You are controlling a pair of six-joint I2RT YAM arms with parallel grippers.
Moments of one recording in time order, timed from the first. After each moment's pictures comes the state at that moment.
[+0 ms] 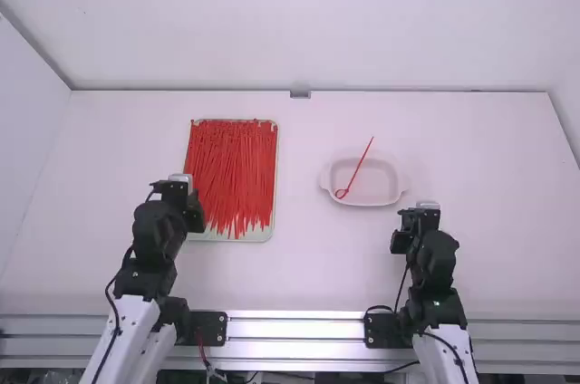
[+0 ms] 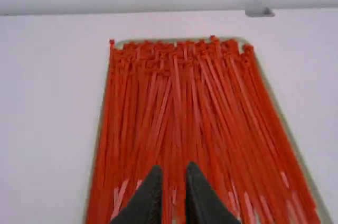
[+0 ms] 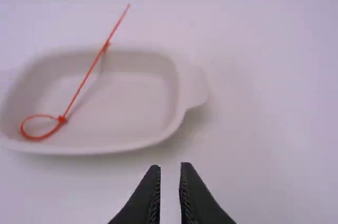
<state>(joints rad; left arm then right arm) 0.00 0.58 0.25 -0.11 0.03 0.00 0.00 0.36 0.01 -0.10 -0.02 0.00</state>
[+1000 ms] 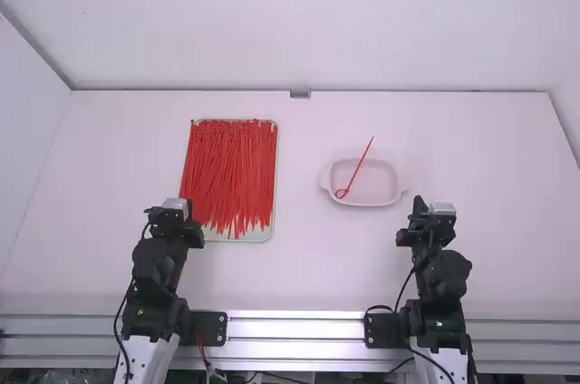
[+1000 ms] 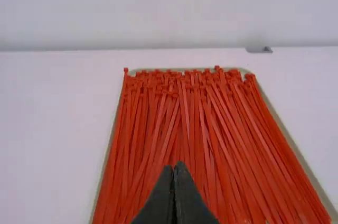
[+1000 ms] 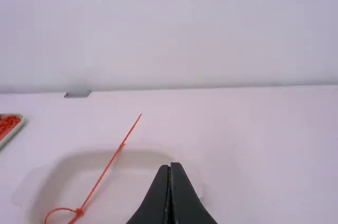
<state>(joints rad) 0.00 0.11 0.01 -0.10 0.01 0.00 0.00 0.01 0.01 -0.10 -0.02 -0.01</state>
